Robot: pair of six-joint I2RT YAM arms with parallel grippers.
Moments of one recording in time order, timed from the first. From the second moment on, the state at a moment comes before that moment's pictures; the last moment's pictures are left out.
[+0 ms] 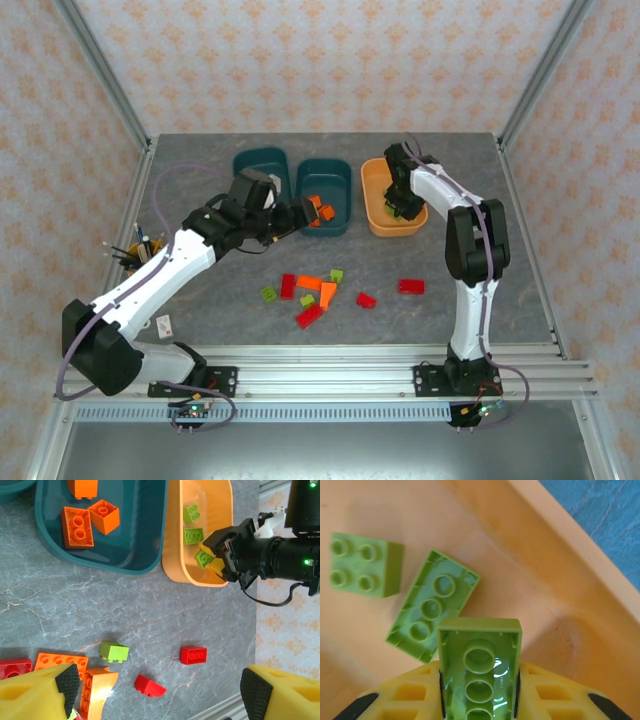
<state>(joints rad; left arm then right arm) -0.52 1.33 1.19 -0.61 0.22 -0.90 0.26 2.08 1.65 -0.91 0.15 0.99</state>
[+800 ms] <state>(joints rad) -0.53 1.41 1.27 -0.94 0.04 -0.81 0.49 1.39 1.28 -0.57 0.00 0.76</state>
